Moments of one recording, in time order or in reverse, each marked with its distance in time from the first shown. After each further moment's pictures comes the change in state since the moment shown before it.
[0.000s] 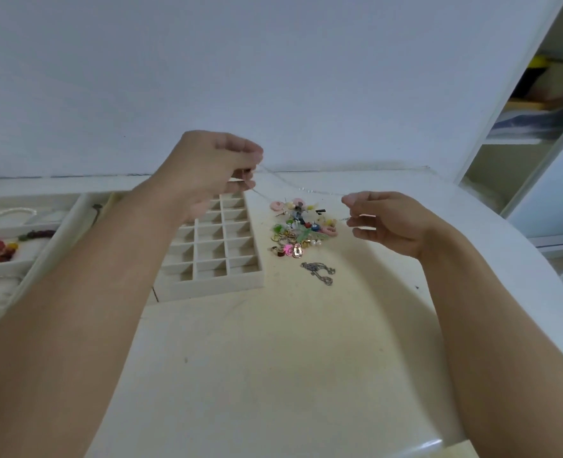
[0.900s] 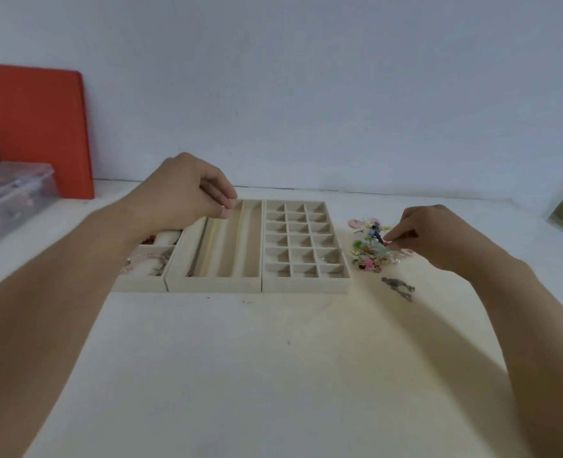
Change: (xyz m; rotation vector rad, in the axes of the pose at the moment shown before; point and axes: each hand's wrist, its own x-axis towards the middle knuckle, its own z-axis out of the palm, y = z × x) left_hand -0.063 -0.002 -0.162 0.737 0.056 0.105; right_hand -0.006 -0.022 0.060 -1.300 0.014 -0.501
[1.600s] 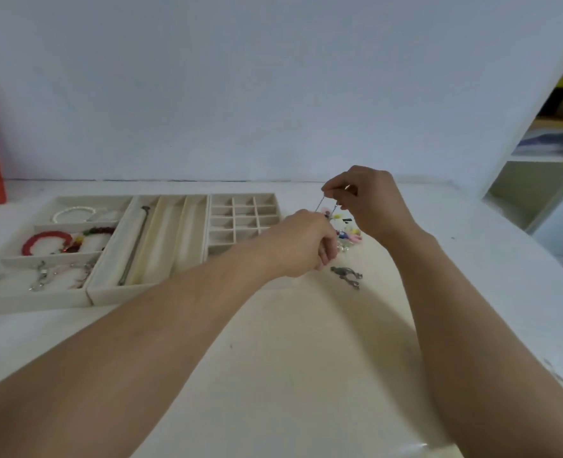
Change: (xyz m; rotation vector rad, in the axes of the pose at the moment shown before) left_hand 0.025 0.097 0.181 0.039 -0.433 0.304; right_hand 0.023 -0.015 0.004 0.354 0.387 -0.030
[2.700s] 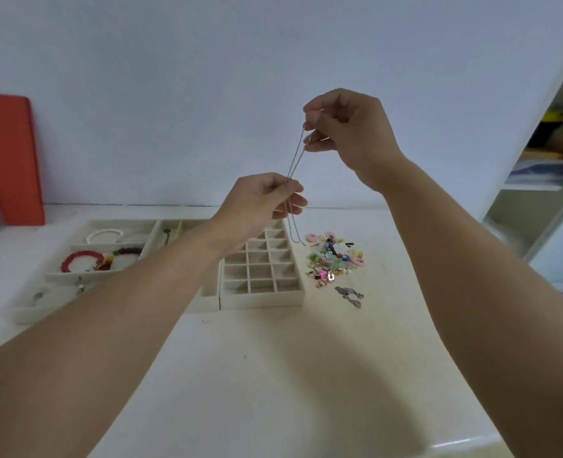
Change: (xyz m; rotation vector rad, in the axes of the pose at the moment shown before) left_hand -0.030 0.001 -0.079 -0.701 0.442 -0.028; right_hand 0.064 -0.109 -0.057 0.620 0.066 -0.035
